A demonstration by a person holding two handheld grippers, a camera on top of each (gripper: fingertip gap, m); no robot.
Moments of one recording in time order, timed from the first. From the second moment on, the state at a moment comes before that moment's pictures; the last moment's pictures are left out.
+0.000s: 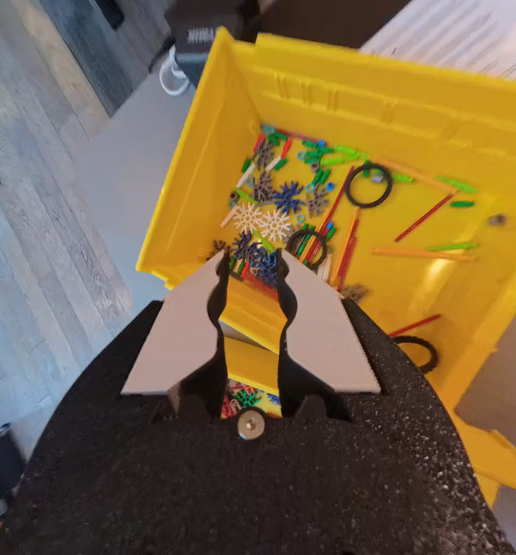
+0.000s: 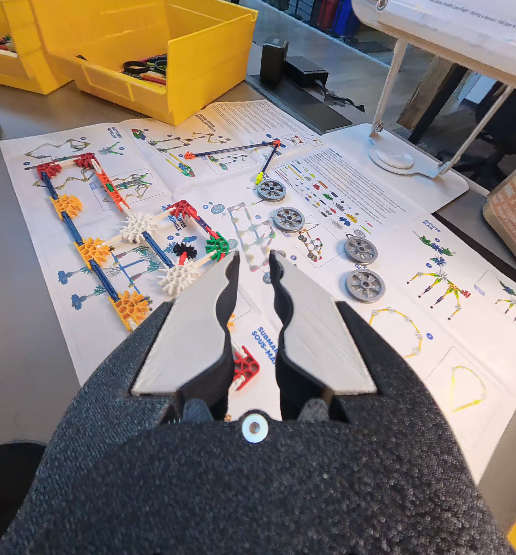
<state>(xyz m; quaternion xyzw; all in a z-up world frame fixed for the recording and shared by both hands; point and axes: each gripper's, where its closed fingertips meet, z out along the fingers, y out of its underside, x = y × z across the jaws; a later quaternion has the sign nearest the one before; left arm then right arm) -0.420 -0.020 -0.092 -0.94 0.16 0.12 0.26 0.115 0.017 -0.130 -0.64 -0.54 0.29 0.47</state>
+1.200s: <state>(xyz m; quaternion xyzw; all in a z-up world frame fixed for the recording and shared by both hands) -0.404 0.040 -0.129 -0.92 0.29 0.07 0.25 0.075 0.004 -0.146 -0.67 -0.52 0.29 0.45</state>
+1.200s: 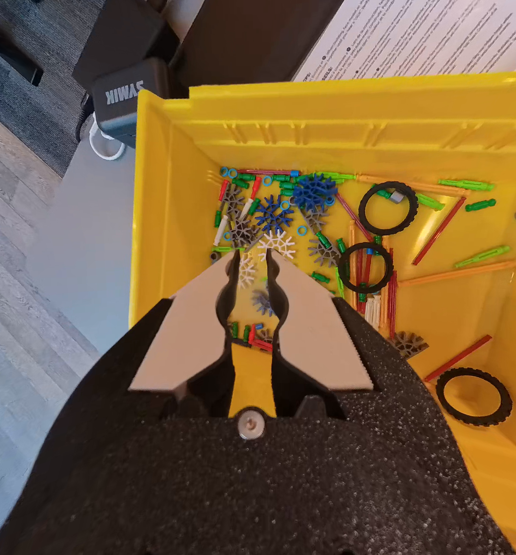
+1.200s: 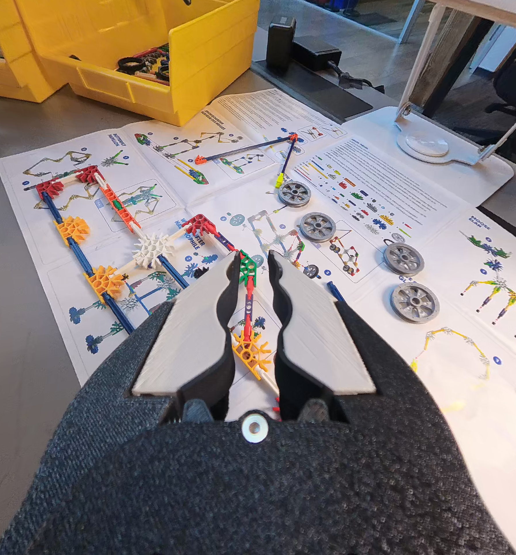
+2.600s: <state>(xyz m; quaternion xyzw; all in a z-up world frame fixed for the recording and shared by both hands) -0.259 -0.099 -0.147 -0.92 0.37 0.00 0.11 0.085 -0.015 -0.131 -0.63 -0.53 0.31 0.47</state>
